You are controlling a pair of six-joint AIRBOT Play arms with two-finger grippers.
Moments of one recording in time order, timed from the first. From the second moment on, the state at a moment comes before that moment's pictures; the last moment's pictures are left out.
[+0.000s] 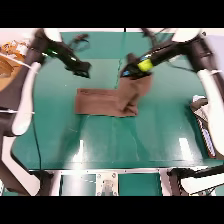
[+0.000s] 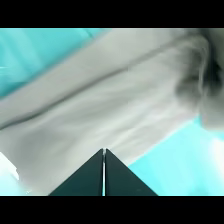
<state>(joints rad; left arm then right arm) -0.18 -1.85 2.10 1.14 -1.58 -1.36 0.34 -1.64 1.79 -0.89 1.36 1.75</state>
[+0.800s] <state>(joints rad) 0.09 -1.75 2.10 1.19 -1.68 -1.30 0.44 -1.84 1.76 -0.75 1.06 1.68</state>
